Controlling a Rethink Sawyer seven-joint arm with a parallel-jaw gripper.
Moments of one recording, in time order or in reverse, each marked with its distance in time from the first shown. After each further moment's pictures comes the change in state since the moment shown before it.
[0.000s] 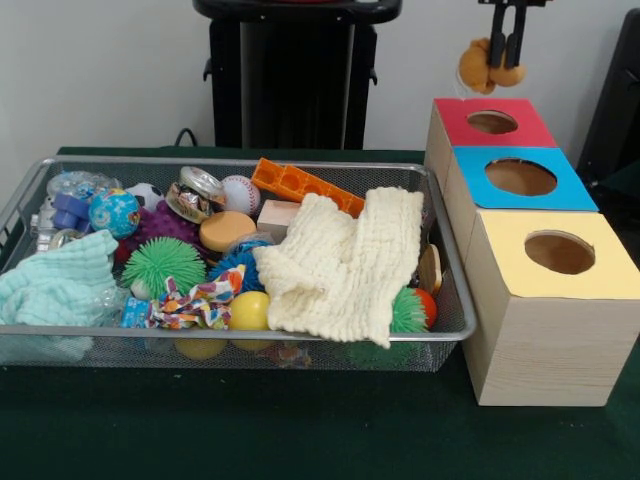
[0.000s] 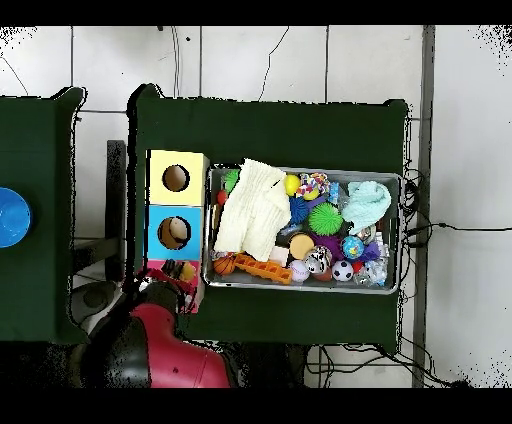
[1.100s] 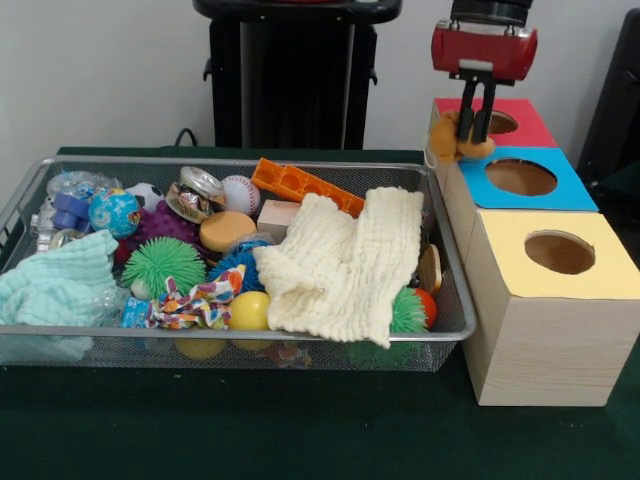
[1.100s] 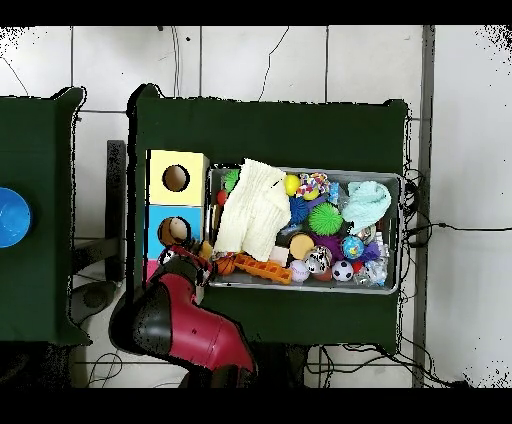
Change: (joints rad) arm -0.114 0.186 0.100 -0.032 0.023 -0.203 0.005
